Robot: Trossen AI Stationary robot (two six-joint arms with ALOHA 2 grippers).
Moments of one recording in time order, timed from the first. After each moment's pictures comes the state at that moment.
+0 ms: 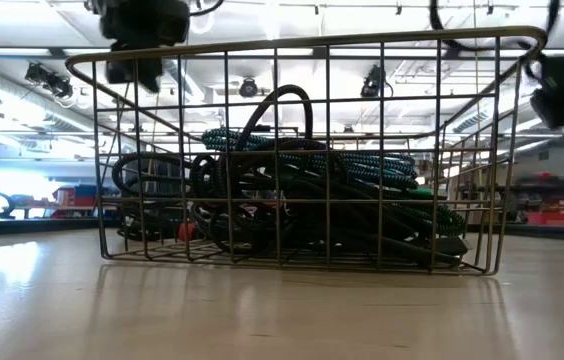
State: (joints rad) left arm 0.19 1.19 1.11 -0.98 0.17 -0.46; right arm 0.57 1.31 0.68 -0.80 -0.16 1.34
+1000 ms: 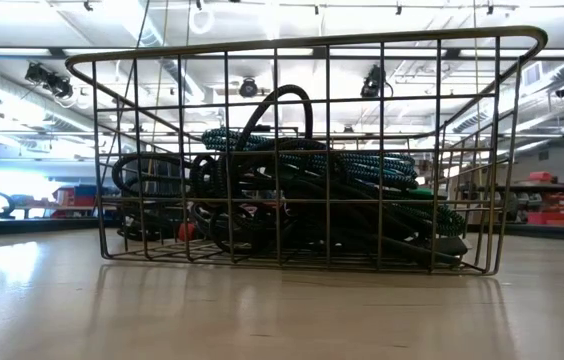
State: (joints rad) left arm 0.15 1.24 1.11 0.16 0.37 -0.33; right arm 0.32 1.34 1.49 -0.50 0.51 0.29
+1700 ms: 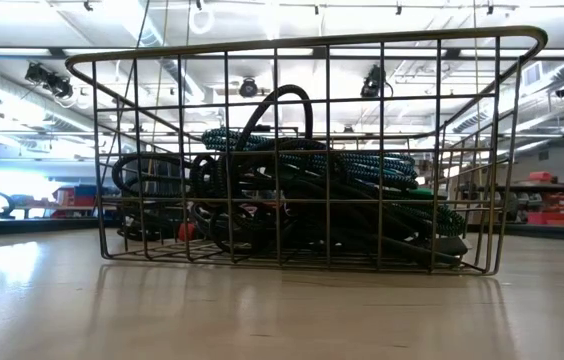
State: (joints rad) left arm 0.15 1.34 1.11 0.35 0.46 -0.33; right arm 0.20 1.48 1.49 -0.40 0.24 0.27
